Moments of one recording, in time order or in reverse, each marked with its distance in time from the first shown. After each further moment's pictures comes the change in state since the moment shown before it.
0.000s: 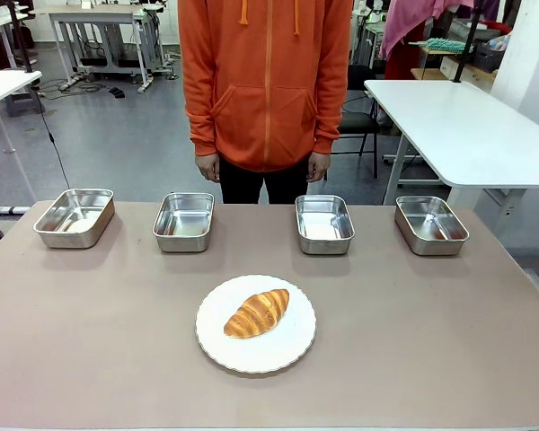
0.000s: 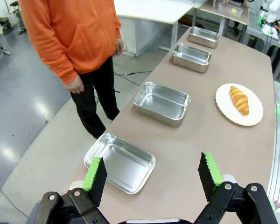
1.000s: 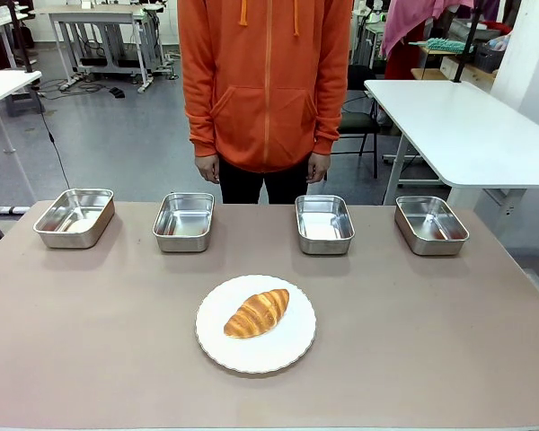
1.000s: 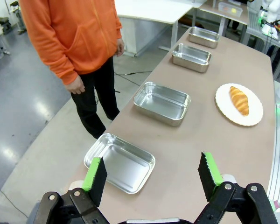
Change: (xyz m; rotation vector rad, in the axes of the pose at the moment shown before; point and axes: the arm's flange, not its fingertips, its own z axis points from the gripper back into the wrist) left arm 0.000 0.000 0.000 0.000 0.000 0.000; right arm 0.000 0.000 0.000 0.000 0.000 0.000
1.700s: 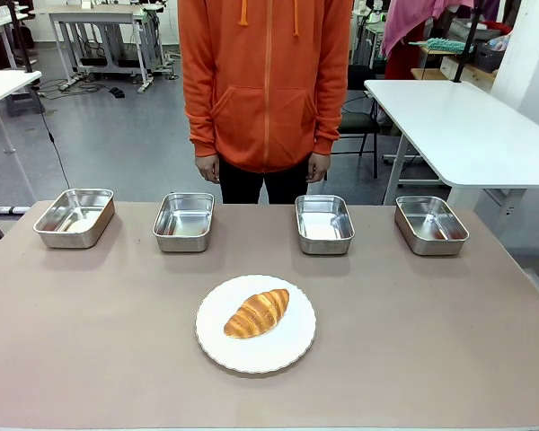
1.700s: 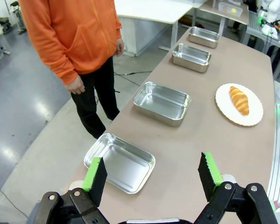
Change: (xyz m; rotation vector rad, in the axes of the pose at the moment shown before) left arm 0.000 0.000 0.000 0.000 0.000 0.000; right arm 0.000 0.000 0.000 0.000 0.000 0.000
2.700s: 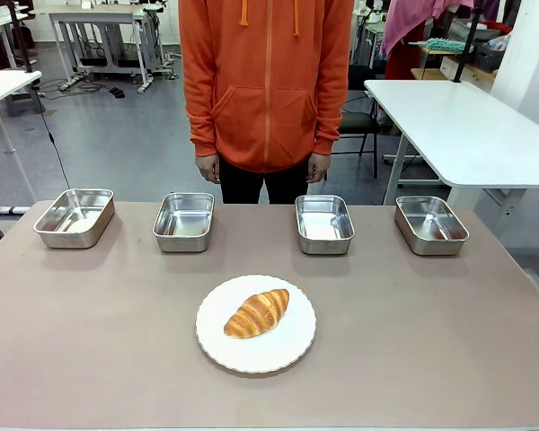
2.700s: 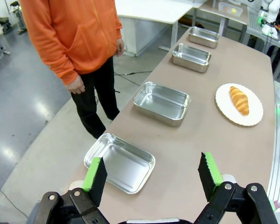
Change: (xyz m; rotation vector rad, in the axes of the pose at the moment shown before) left arm 0.000 0.000 0.000 0.000 0.000 0.000; right arm 0.000 0.000 0.000 0.000 0.000 0.000
